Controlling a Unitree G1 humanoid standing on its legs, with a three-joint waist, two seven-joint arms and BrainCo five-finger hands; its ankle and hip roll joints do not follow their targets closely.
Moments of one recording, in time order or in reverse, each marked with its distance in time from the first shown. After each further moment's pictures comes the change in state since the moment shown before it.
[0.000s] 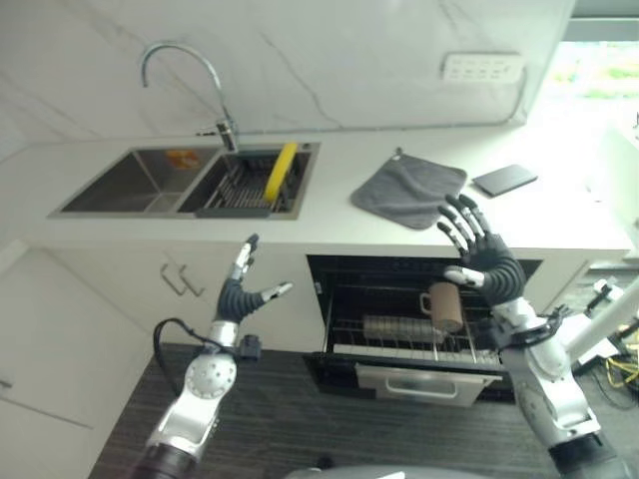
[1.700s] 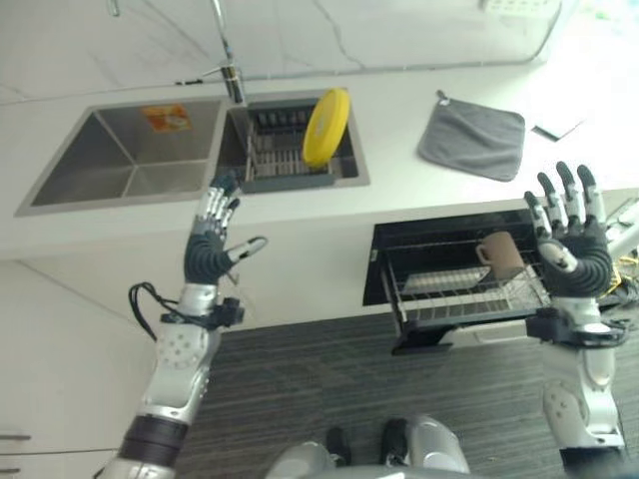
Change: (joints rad) left arm -0.121 0.077 0.086 -0.031 -0.098 -0.071 -0.086; right arm 0.040 0.086 -0.228 -0.059 0.120 -0.043 -0.031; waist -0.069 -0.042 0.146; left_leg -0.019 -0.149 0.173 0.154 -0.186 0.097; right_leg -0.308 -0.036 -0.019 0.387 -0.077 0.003
